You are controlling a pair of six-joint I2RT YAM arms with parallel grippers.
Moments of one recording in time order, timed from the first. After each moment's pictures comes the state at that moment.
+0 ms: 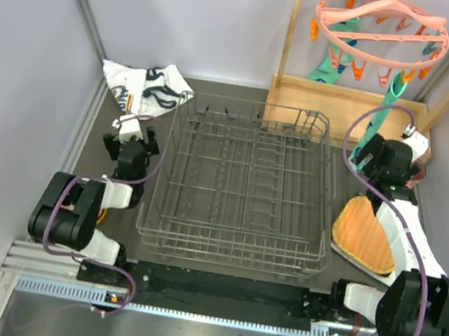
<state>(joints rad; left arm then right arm) -0.10 1.47 0.36 0.96 -0.47 -0.09 -0.04 1.20 0.84 -0.13 0.34 0.36</state>
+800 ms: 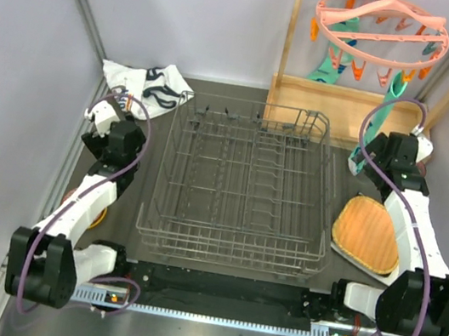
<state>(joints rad) -0.11 1.10 0.63 0.05 -0.69 -0.45 -0.06 1.23 1.02 -0.49 0.26 0.54</state>
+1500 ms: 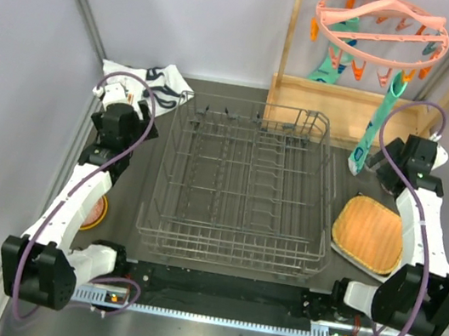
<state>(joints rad) -0.11 1.08 0.88 -0.23 -0.35 -0.38 -0.19 1.25 1.06 -0.60 0.17 0.56</state>
